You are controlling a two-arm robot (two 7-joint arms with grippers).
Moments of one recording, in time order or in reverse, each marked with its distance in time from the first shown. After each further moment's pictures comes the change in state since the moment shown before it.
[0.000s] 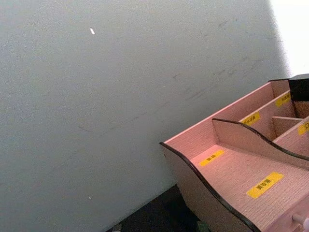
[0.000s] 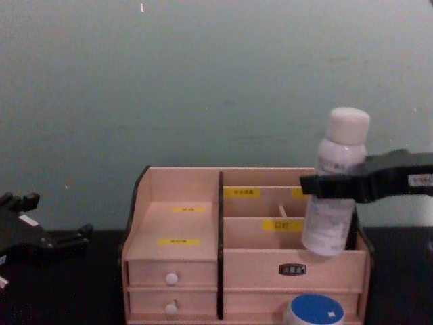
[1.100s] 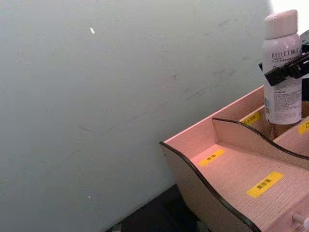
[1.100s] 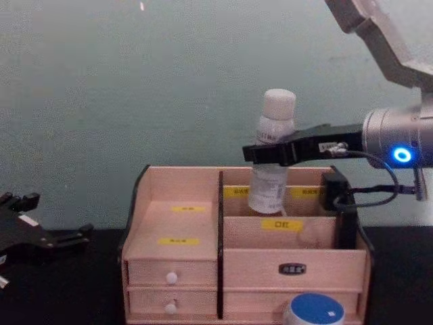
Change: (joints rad) left arm 0.000 0.000 0.000 0.000 0.000 0.000 0.000; right arm 0.297 -0.227 -0.097 0.402 -0.098 -0.089 0.015
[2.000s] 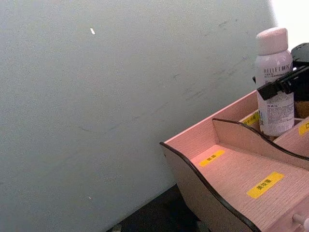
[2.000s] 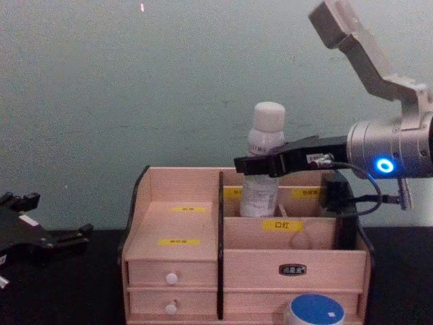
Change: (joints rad) left arm 0.000 0.000 0.000 0.000 0.000 0.000 0.000; right arm 0.029 -0.047 -0.003 0.087 -0.029 -0.016 0.013
